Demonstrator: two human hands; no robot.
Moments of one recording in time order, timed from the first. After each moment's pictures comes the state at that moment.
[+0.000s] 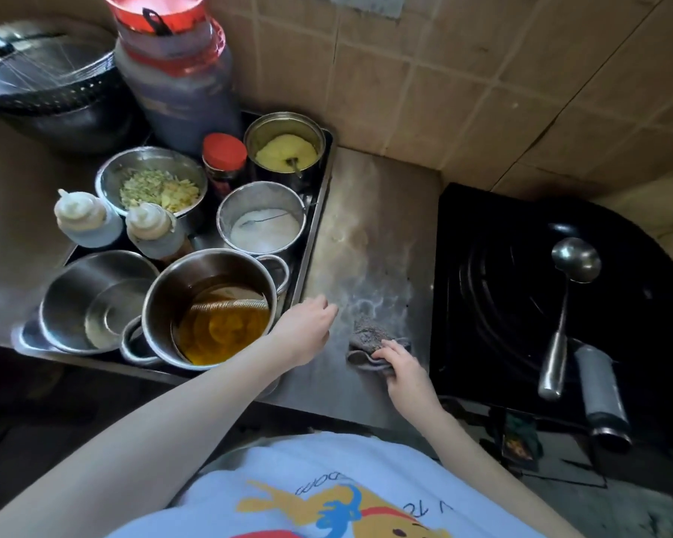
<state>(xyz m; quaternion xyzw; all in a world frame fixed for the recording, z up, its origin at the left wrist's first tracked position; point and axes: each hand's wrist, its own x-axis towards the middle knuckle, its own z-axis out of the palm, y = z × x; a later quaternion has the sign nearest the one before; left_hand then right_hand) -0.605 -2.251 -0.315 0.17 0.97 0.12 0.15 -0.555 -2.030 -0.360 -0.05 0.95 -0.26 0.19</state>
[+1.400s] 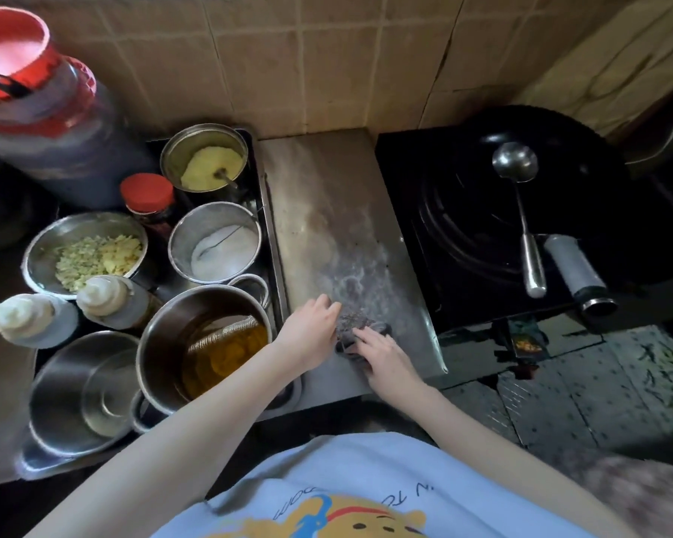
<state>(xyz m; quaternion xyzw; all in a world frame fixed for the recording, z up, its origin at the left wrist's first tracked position) -0.607 -2.254 -0.315 0.32 0.93 0.09 0.16 -0.516 -2.098 -0.363 -0.05 0.96 -0.22 0.16</state>
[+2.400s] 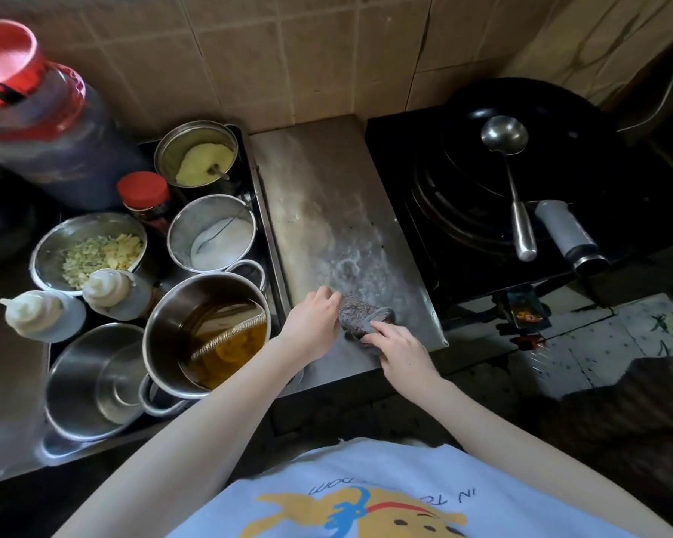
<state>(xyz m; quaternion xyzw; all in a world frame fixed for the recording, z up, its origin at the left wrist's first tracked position) -0.584 -2.250 -0.308 0.30 0.93 0.10 0.17 -0.477 -2.091 -0.353 0.01 0.97 -0.23 0.09</state>
